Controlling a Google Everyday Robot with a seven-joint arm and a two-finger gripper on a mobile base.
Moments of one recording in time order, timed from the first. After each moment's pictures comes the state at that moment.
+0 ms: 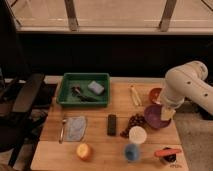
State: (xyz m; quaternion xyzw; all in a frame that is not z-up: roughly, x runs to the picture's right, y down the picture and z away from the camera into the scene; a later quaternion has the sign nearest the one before) arm 0.285 0.104 0.684 -0.28 0.02 0.02 0.96
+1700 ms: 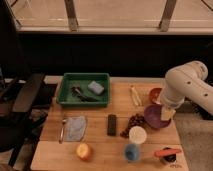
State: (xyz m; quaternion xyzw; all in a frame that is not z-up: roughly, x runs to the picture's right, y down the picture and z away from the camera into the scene) arm 0.285 0.104 0.684 -0.28 0.02 0.02 0.96
